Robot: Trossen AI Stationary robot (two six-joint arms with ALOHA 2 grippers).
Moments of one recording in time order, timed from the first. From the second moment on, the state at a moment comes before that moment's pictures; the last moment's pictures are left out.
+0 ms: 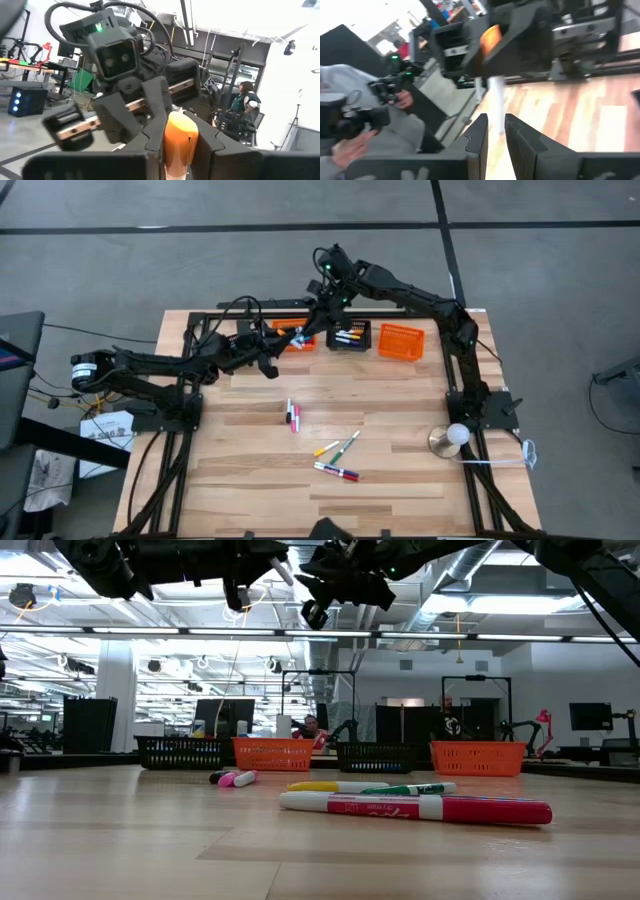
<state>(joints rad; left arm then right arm) 0.22 1.21 0.55 1.00 -0.07 -0.21 -0.54 2.09 2.04 -0.68 -1.29 -0.16</state>
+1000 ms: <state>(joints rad) 0.39 1.60 1.11 0.45 0.13 -0.08 -1.01 1.75 2.04 -0.91 -1.54 -0.48</state>
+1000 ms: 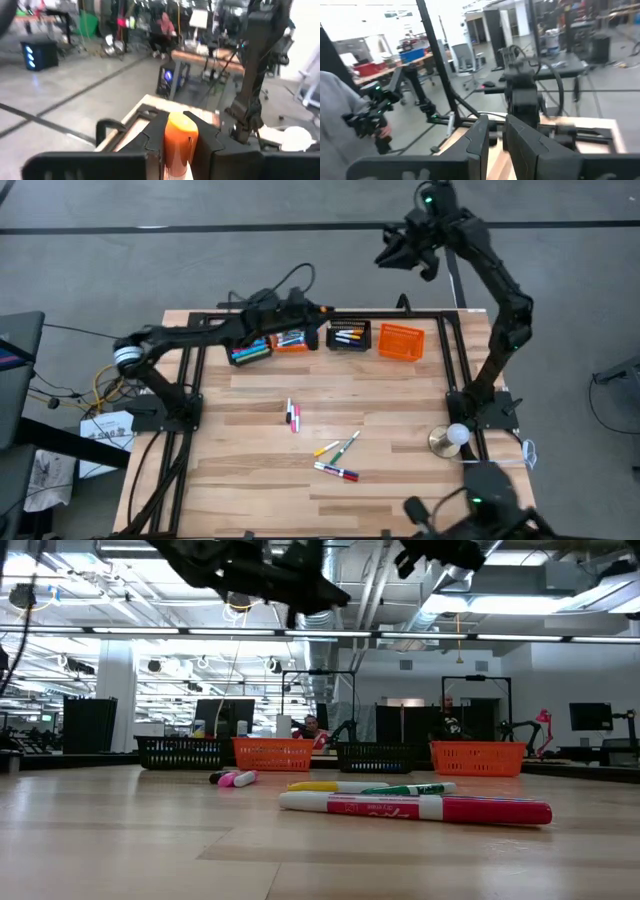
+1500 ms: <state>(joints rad) 0.46 1.92 1.43 0.26 0.27 0.02 -1.08 1.71 2.03 -0.91 -1.54 -0.48</state>
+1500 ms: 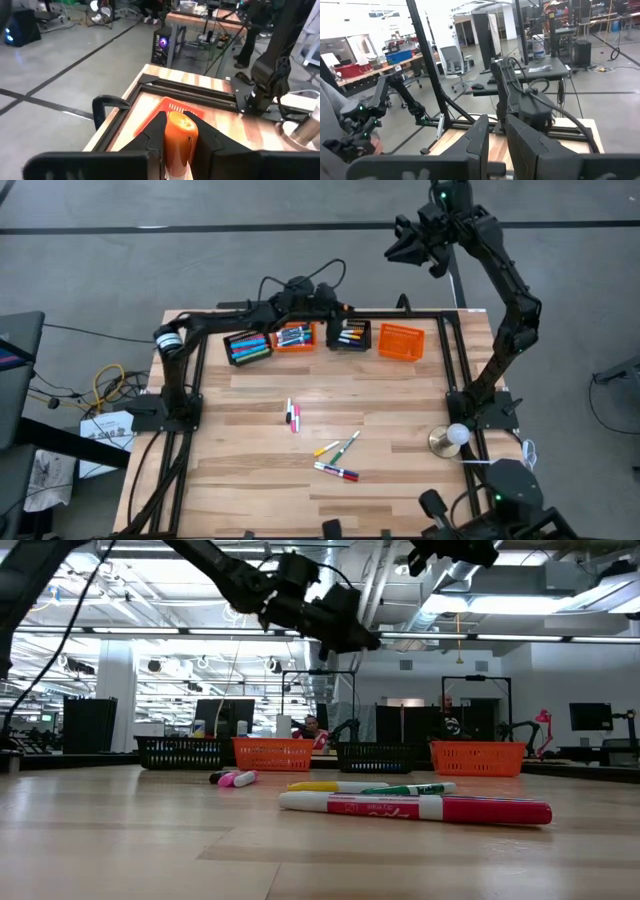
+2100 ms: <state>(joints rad) 0.46 2.18 1.58 0.18 0.29 0.14 -1.08 1.71 2.02 -0.94 -1.52 -0.49</state>
